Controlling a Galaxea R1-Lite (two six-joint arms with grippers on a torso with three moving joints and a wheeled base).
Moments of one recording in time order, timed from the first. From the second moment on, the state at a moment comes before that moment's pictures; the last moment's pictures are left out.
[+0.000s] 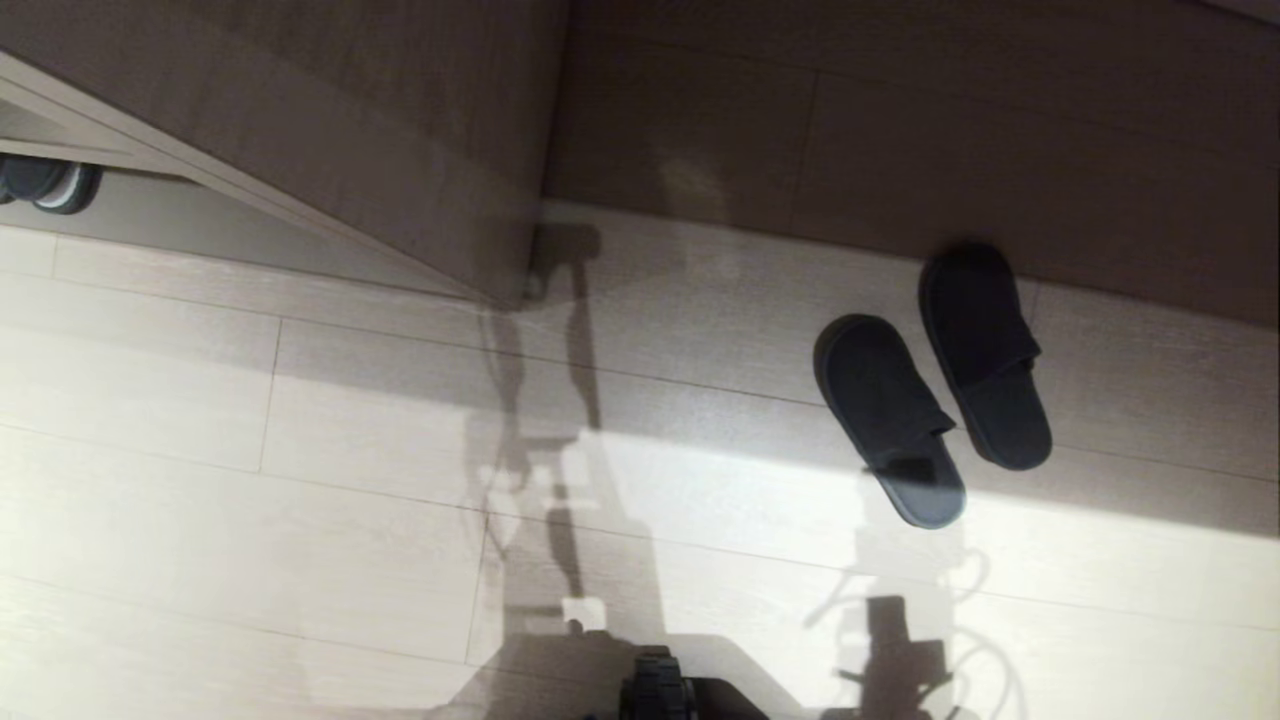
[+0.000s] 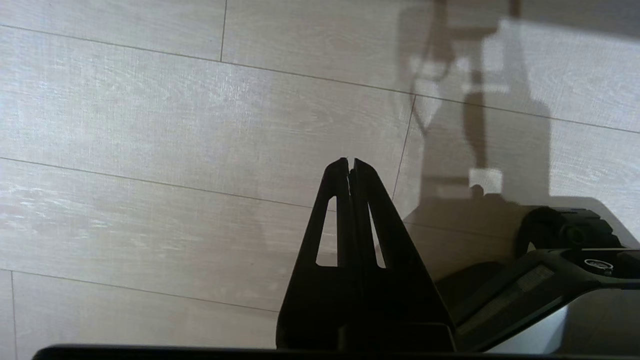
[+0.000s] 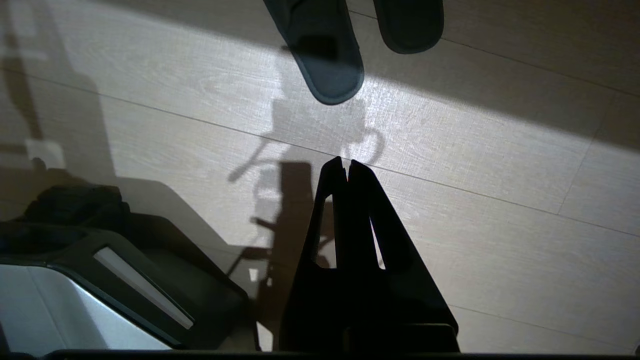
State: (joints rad) left arm 0.00 0.00 0.00 0.00 0.00 -0.01; right arm -0.01 0.00 0.00 0.01 0.01 -0.04
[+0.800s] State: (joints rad) left arm 0.00 0.00 0.00 0.00 0.00 -0.01; right arm -0.01 0.00 0.00 0.01 0.01 -0.04
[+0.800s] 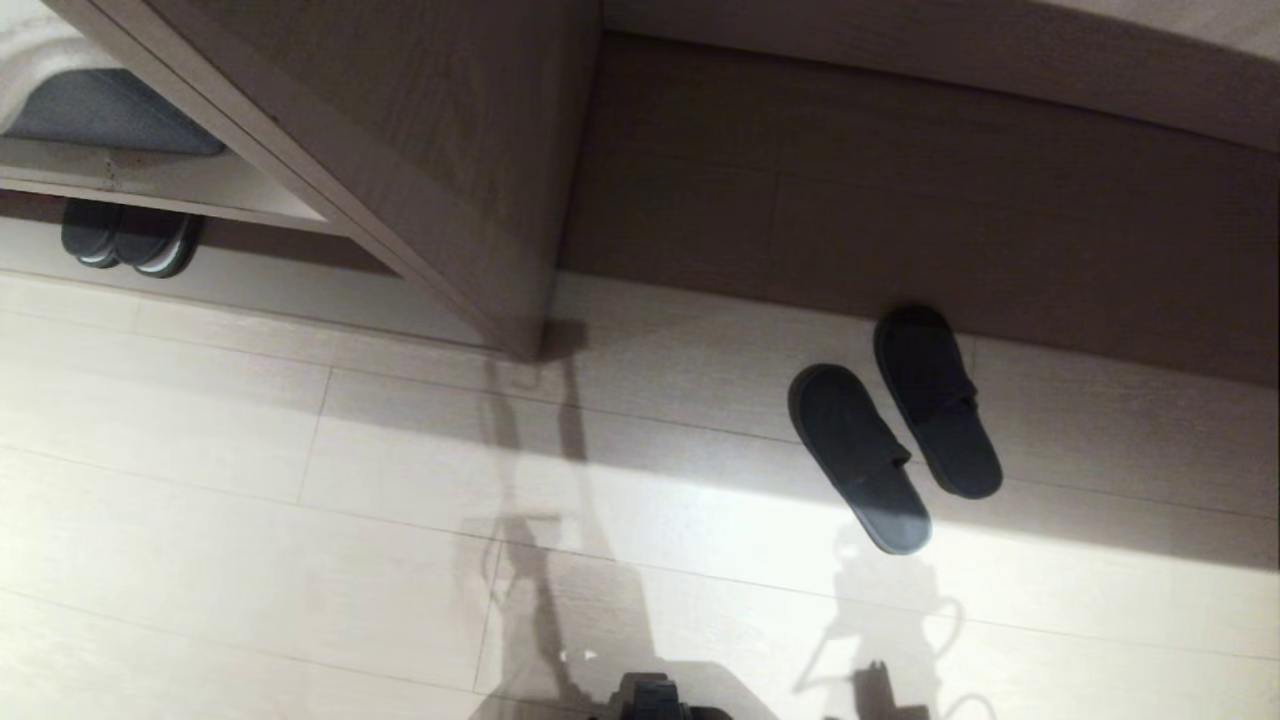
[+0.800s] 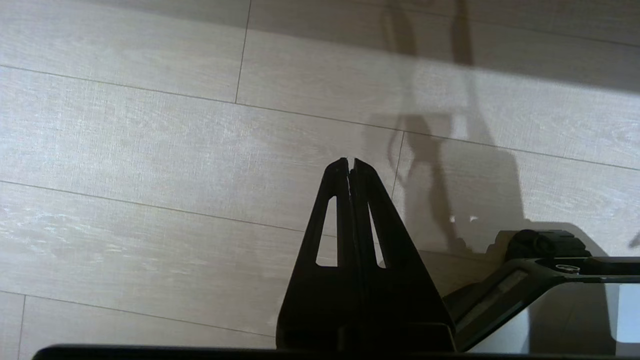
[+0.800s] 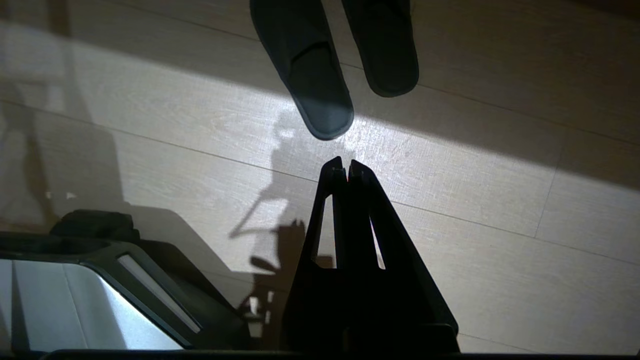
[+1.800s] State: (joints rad) left arm 0.00 0.00 0.00 0.00 0.00 -0.01; right arm -0.01 0.00 0.00 0.01 0.01 -0.04
